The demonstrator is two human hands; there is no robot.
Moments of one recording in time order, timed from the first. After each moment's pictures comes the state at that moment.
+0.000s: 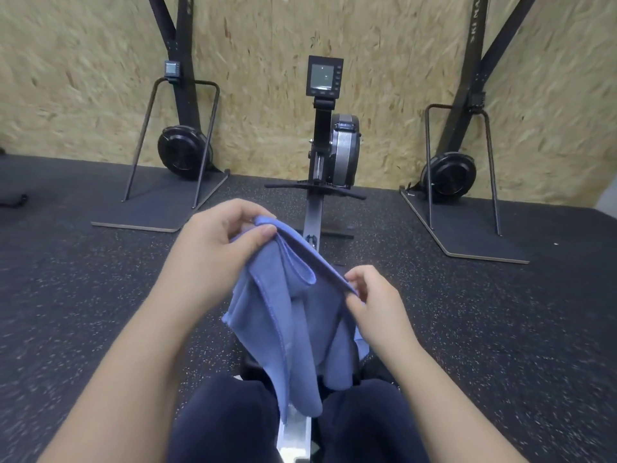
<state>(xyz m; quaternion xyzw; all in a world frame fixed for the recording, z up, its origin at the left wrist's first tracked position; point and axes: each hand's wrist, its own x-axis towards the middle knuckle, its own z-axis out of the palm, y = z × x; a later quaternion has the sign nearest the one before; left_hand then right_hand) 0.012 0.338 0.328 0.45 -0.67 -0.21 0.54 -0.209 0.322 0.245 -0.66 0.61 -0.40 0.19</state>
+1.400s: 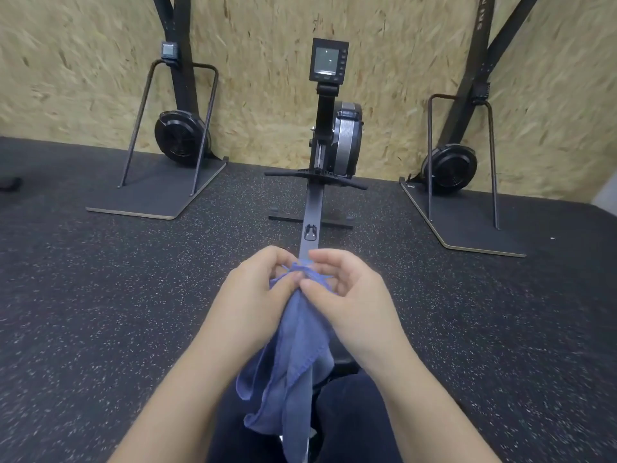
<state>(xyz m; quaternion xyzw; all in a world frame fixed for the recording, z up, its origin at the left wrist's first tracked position) -0.017 0.356 0.277 0.53 -0.66 -0.26 0.46 -0.156 0.368 0.283 -0.60 0.46 -0.52 0.40</state>
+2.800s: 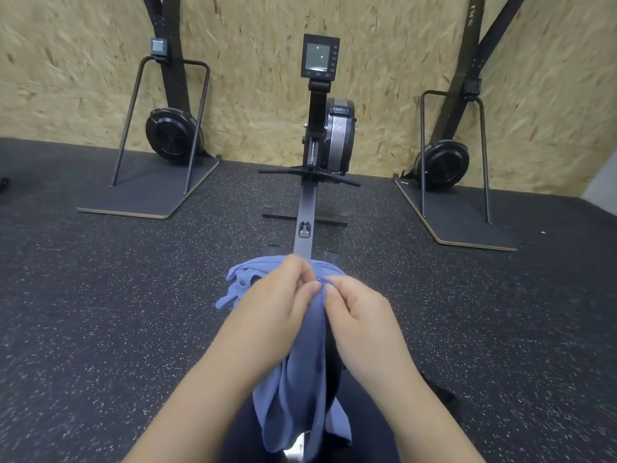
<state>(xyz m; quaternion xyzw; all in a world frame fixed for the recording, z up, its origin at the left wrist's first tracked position) -0.040 0.374 0.279 0.49 -0.75 -0.21 0.38 -0.172 0.392 0.275 -0.67 0.56 -0.43 0.24</state>
